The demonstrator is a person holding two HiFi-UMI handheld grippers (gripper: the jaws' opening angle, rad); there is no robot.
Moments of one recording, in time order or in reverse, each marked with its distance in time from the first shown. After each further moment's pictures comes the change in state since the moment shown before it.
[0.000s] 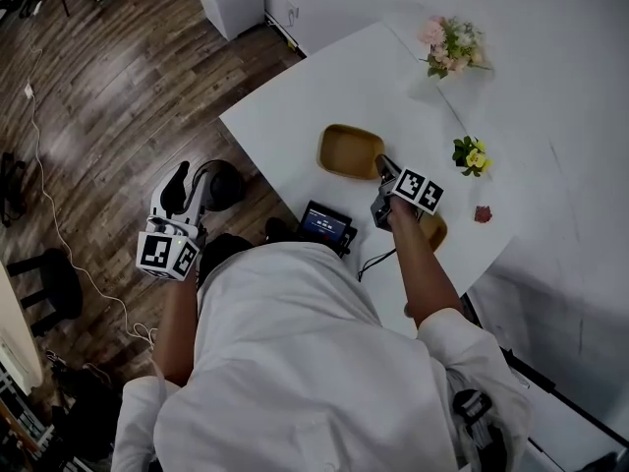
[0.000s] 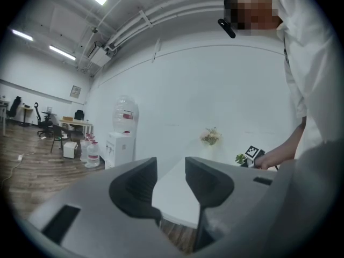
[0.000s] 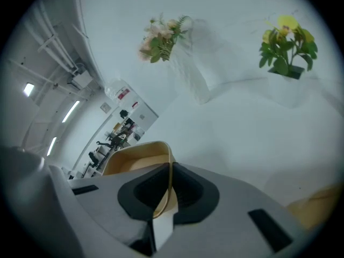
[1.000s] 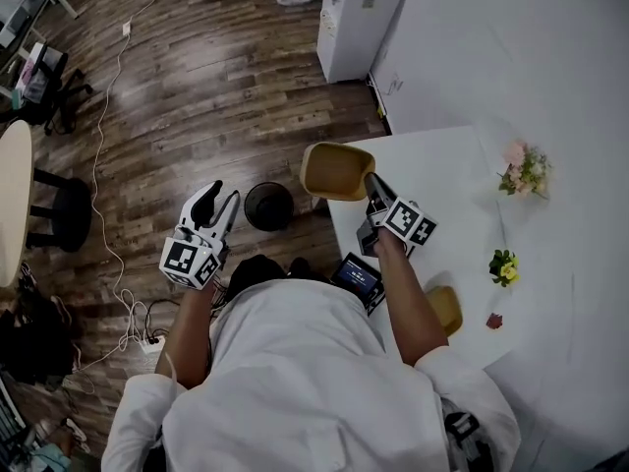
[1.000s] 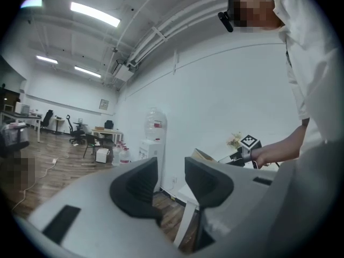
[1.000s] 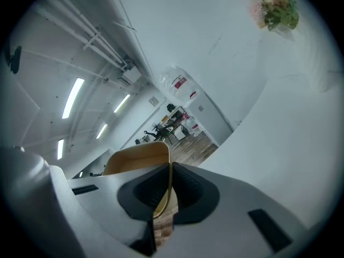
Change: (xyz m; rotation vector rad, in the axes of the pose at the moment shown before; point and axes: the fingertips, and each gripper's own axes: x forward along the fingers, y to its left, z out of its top) left arm -0.117 0.078 0.008 0.005 -0.082 0.278; right arm 0.082 0.282 -0.033 -0.221 0.041 0.491
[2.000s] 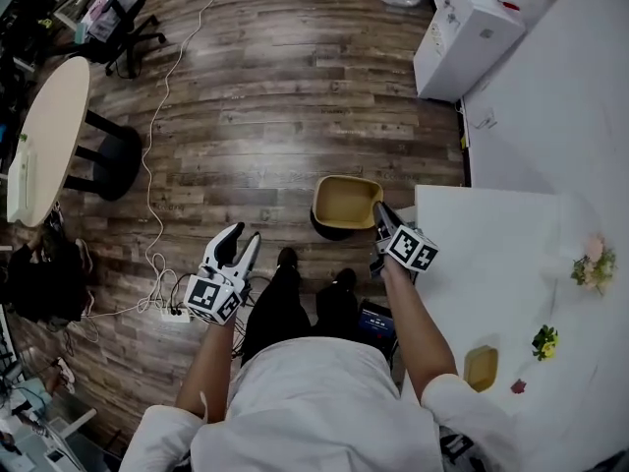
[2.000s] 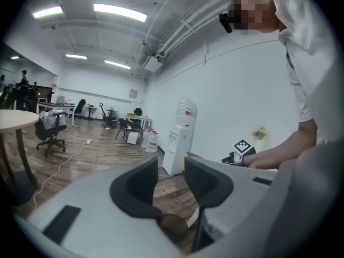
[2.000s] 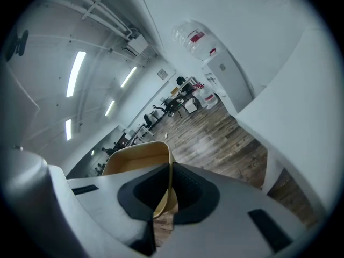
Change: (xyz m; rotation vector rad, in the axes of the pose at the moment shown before) left arm -0.135 0.122 -0.095 -0.125 0.119 0.266; right arm 0.165 0.069 -0.184 -0.051 0.263 0.100
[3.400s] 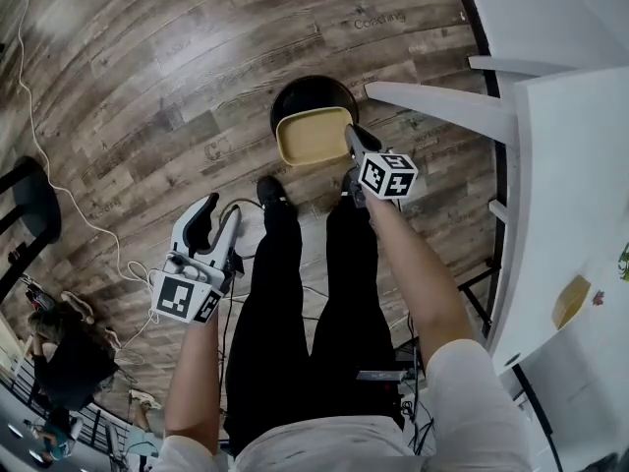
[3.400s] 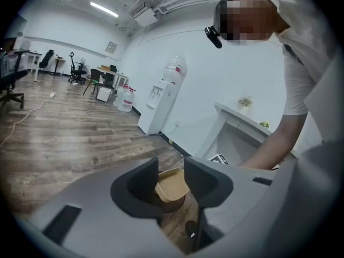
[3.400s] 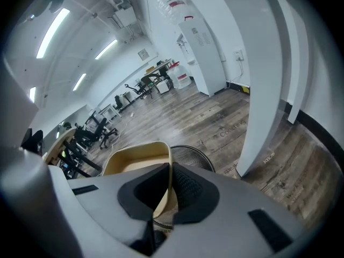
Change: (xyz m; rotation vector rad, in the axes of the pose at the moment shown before) left arm 0.162 0.085 -0.283 -0.102 0.359 -0.380; right arm 0.177 -0.280 -0.269 -0.022 0.125 -0.342
